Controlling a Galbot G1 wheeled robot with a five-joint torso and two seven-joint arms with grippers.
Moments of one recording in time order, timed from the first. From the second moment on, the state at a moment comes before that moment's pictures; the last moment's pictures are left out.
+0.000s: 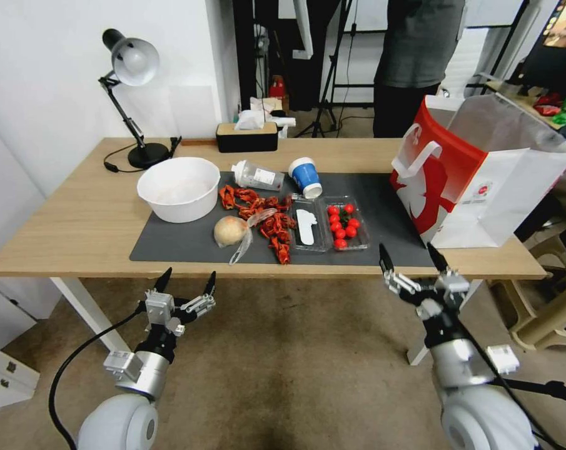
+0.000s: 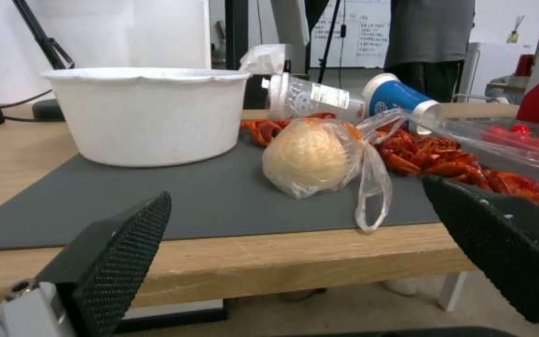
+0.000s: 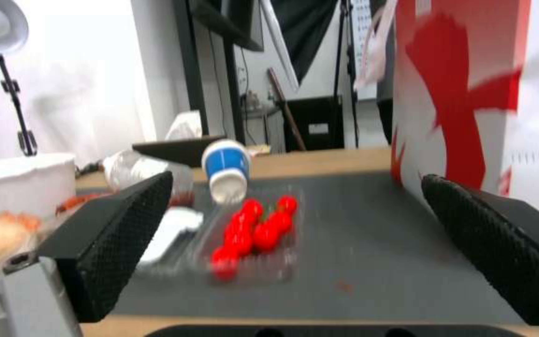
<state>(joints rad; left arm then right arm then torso) 1.63 -1.43 -0.62 -2.05 -0.27 -0.10 0.22 -1.69 1.18 0.49 2.15 0.39 0.28 0.08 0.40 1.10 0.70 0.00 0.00</state>
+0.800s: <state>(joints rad) 1.65 -1.44 -0.63 -2.07 -0.26 -0.13 0.22 -1.70 1.21 0.43 2.09 0.36 0.31 0.07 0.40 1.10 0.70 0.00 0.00</state>
